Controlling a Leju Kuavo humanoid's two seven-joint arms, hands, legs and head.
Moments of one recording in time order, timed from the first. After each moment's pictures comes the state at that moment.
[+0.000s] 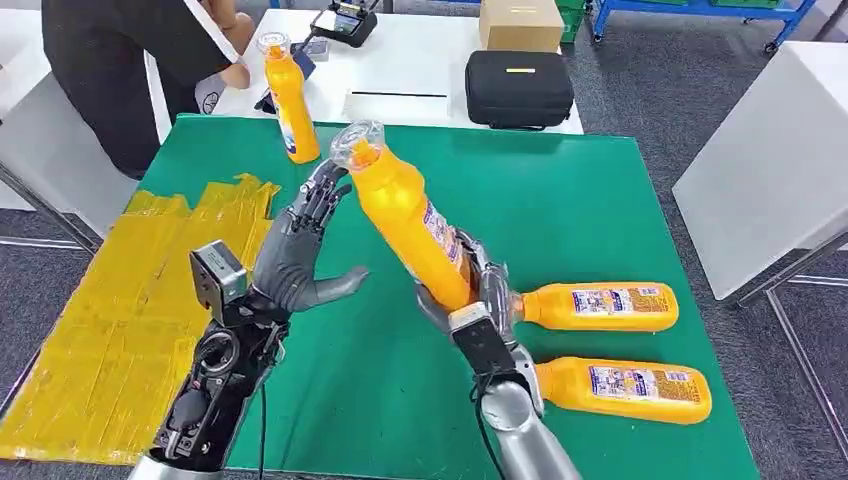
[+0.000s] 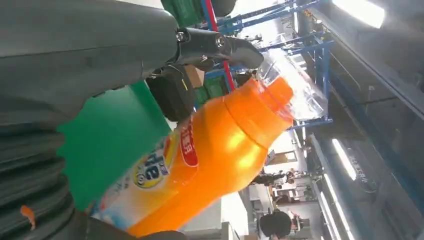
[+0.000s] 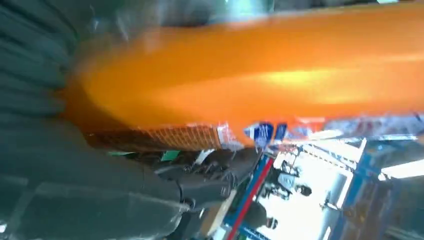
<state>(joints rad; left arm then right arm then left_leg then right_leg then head) -0.34 -0.18 -0.30 -1.26 -0.05 -0.31 -0.53 -0.17 0.20 0.17 -1.08 0.47 -0.26 -0.59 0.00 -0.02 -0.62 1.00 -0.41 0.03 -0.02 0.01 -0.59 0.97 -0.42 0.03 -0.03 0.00</state>
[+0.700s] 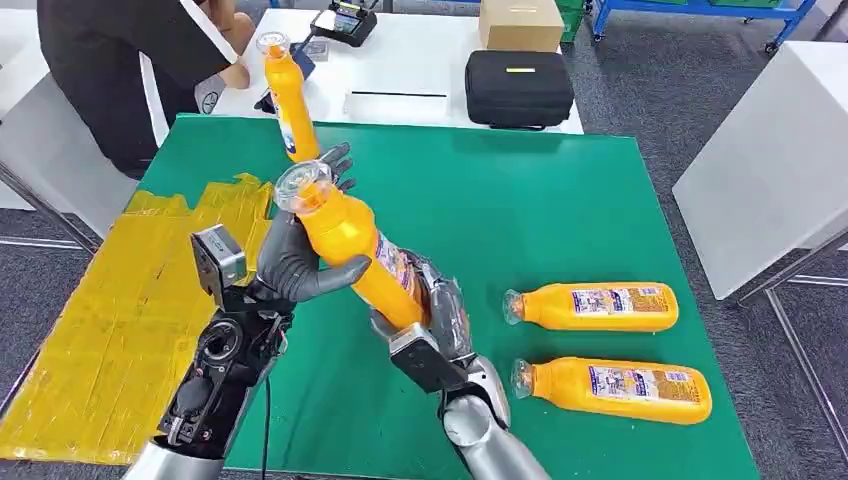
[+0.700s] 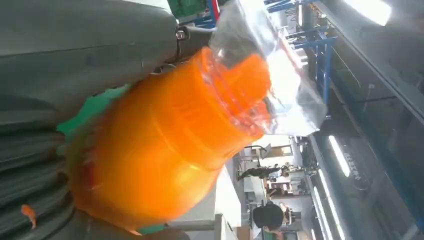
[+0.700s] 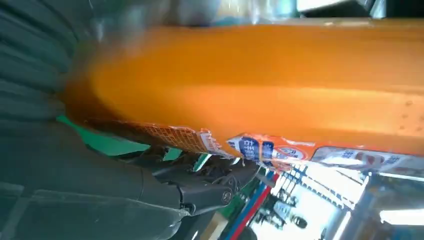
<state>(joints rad) -0.39 -0.19 -0.30 -1.19 0.02 -0.33 -0.53 -0.19 0.25 0.30 -0.97 0.56 -0.32 -0.56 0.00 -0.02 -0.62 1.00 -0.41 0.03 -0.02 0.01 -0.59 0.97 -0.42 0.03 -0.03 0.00</state>
